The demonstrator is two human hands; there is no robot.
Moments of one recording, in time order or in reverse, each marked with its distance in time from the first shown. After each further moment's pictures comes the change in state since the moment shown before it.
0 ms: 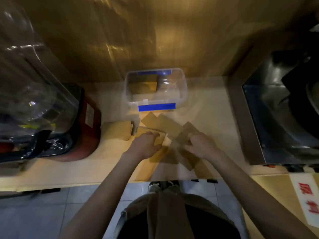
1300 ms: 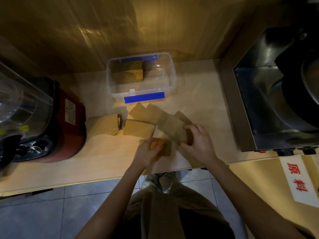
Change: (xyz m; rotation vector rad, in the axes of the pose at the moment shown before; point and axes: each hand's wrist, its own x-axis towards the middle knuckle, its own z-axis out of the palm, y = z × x) left_hand -0.002 0.019 0.061 -0.538 0.123 -0.160; right_hand -0.024 0.025 0.033 0.338 0.431 -0.009
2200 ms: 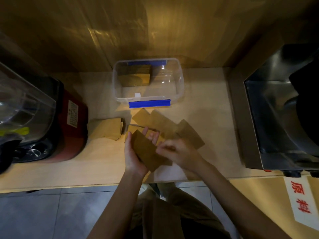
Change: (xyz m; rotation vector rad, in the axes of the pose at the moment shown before) left_hand 0.007 0.010 -0.020 -1.751 -0.093 -0.191; right_hand 0.021 -0.065 -0.006 0.391 -0.491 -0.116
